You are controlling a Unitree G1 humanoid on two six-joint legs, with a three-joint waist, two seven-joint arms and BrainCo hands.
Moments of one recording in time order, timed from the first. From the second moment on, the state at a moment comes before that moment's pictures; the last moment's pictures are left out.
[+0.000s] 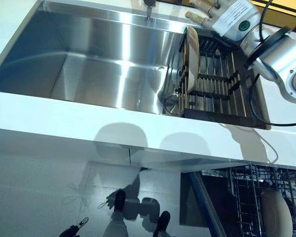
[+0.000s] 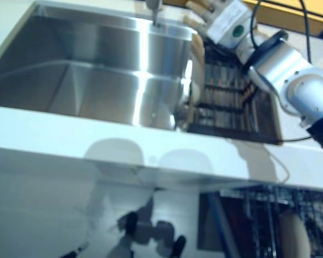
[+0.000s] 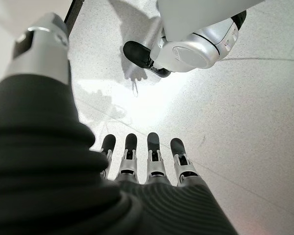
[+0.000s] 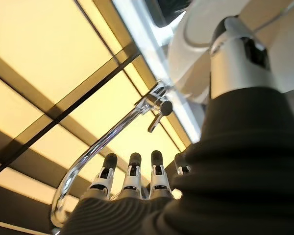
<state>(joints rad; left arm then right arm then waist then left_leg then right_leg) -0.04 0.41 -0.07 1.04 -0.65 0.12 0.08 -1.51 -1.14 0.93 0.18 -0.91 -0.02 -0.07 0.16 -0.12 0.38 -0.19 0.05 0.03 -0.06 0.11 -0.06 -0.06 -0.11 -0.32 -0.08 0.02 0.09</state>
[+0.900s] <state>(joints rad) -0.05 0.41 -0.10 1.03 -0.69 0.09 0.08 -1.51 -1.11 0.96 0.28 -0.91 -0.05 -0.06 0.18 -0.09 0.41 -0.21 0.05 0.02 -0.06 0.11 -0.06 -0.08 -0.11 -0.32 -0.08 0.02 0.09</state>
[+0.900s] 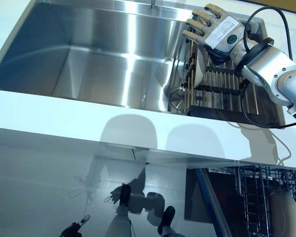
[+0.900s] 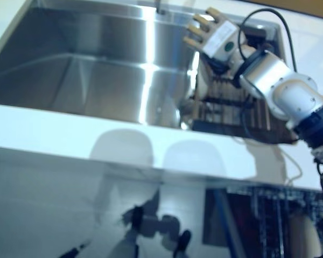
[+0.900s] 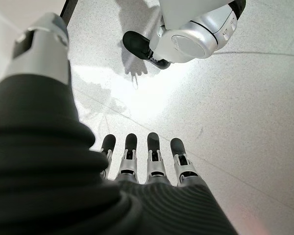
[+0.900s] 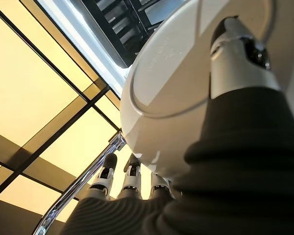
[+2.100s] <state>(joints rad) -0.05 0.40 -0.10 1.02 -0.69 0.07 0.06 -1.54 -1.12 0.97 0.32 -1.02 -0.11 0.02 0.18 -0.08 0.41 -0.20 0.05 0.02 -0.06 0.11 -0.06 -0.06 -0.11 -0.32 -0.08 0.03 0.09</state>
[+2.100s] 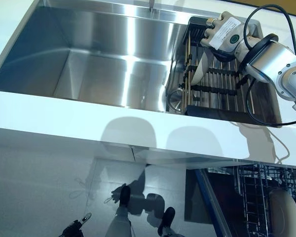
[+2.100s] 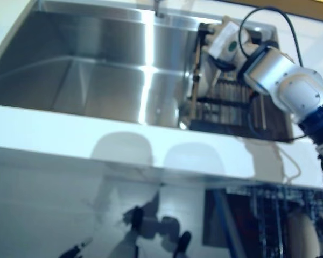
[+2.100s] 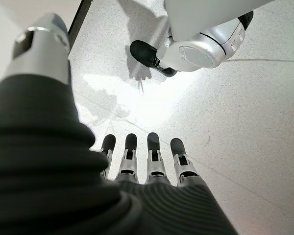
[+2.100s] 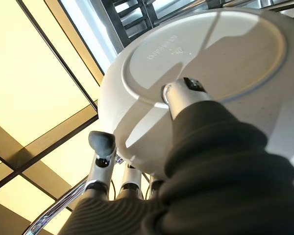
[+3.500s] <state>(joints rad) 0.08 0.33 -0.06 1.12 -0.59 0.05 0.06 -1.40 -1.30 0.95 0.38 -0.85 -0.05 0.00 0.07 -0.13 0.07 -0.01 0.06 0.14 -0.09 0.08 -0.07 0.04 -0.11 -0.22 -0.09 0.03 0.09</state>
